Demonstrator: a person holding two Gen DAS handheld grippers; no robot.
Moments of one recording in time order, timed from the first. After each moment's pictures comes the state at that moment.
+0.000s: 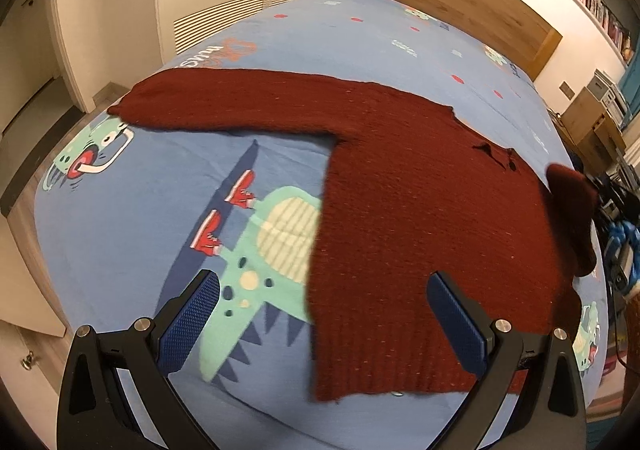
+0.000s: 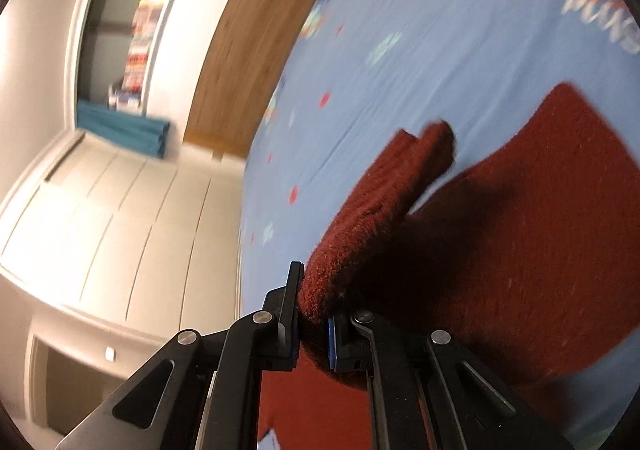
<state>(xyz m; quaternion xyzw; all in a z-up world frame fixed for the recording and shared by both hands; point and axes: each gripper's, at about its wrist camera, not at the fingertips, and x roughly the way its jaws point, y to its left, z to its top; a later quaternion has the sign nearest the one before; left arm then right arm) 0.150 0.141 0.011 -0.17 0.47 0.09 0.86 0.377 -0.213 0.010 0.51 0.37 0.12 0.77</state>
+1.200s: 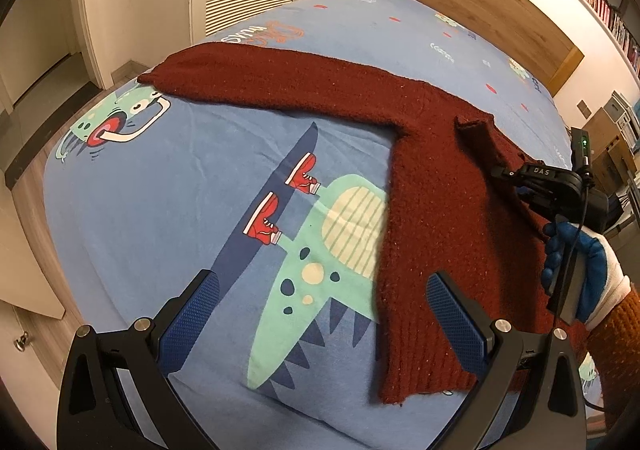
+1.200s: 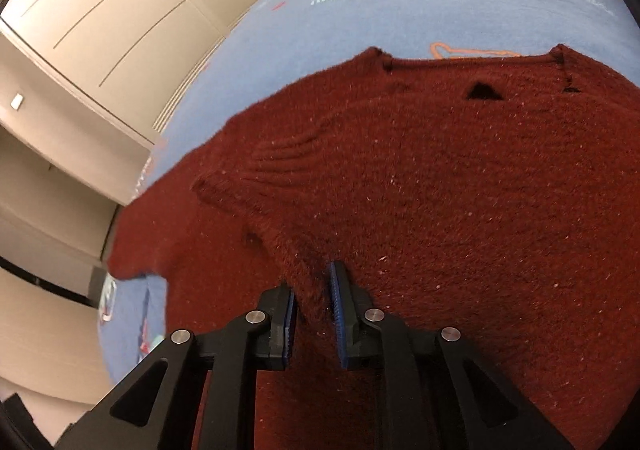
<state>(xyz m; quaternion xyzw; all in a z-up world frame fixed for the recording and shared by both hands) 0.129 0.187 -0.016 -0.20 0.47 0.12 0.85 0.397 0.094 -0.053 0.14 0.55 0.23 0.79</state>
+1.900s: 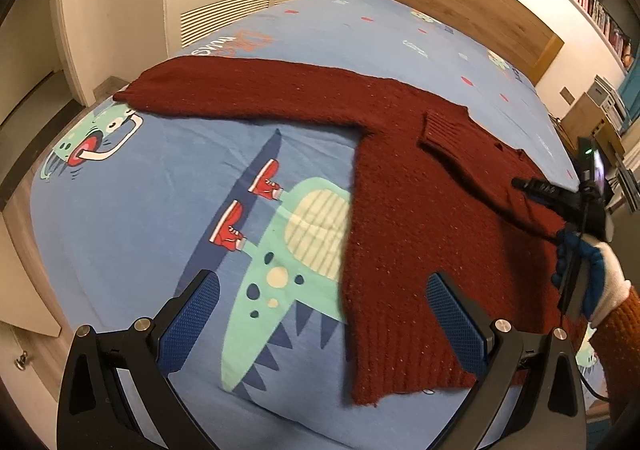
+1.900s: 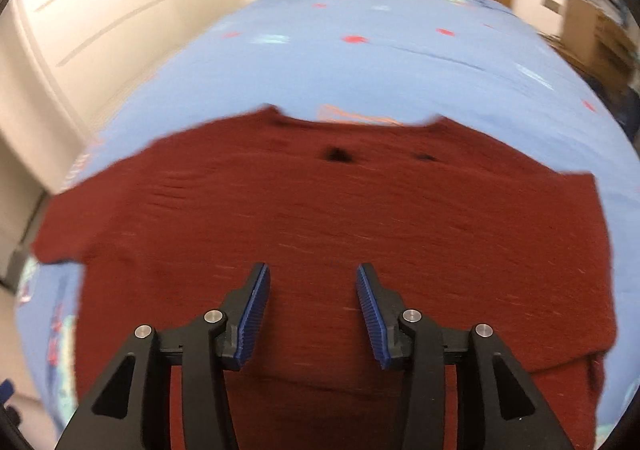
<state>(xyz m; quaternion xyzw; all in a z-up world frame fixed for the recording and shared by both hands) 0.138 0.162 -0.009 -0.18 0.46 0.09 0.86 0.374 0.034 -0.024 0.00 0.50 0.12 0.86</state>
